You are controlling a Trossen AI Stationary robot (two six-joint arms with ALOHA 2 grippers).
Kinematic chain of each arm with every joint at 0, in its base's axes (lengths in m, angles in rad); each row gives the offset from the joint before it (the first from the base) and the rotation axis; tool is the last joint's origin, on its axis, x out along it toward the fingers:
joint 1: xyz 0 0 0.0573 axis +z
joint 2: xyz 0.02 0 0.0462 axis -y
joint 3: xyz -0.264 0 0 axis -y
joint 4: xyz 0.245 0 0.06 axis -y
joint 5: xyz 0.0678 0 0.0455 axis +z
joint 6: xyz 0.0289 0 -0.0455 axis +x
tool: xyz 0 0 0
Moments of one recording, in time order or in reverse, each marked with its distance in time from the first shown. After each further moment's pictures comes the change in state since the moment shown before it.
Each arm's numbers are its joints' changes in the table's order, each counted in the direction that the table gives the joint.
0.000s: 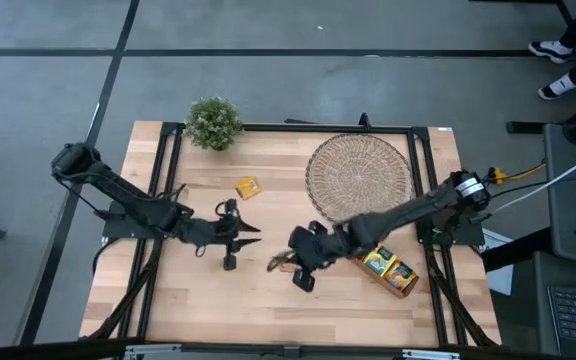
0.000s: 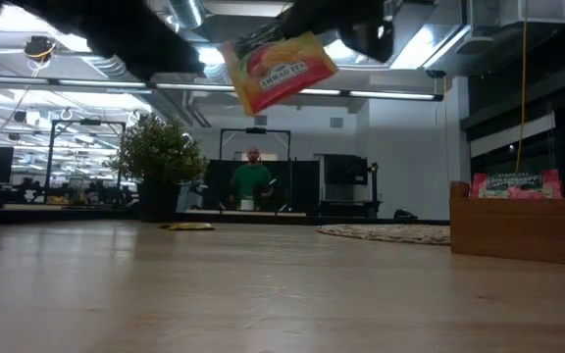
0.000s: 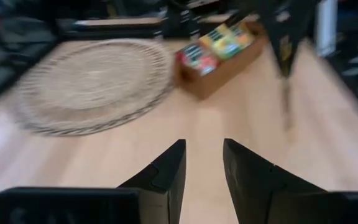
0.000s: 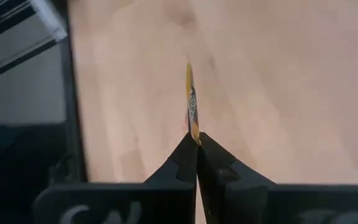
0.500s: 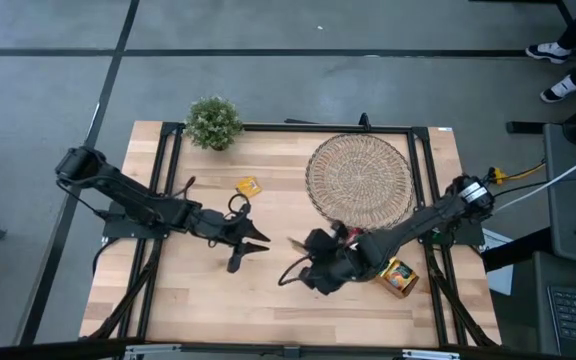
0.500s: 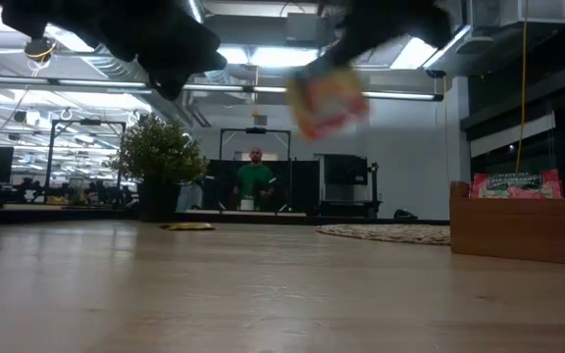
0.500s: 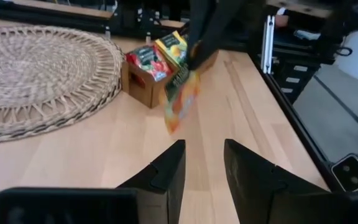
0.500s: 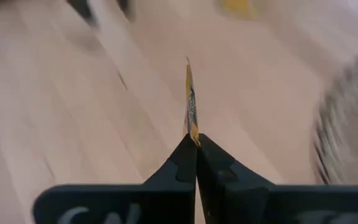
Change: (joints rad) left arm 0.107 -0.095 0.000 0.182 -0.321 -0.084; right arm 0.140 -0.001 -0.011 -0.192 -0.481 0.242
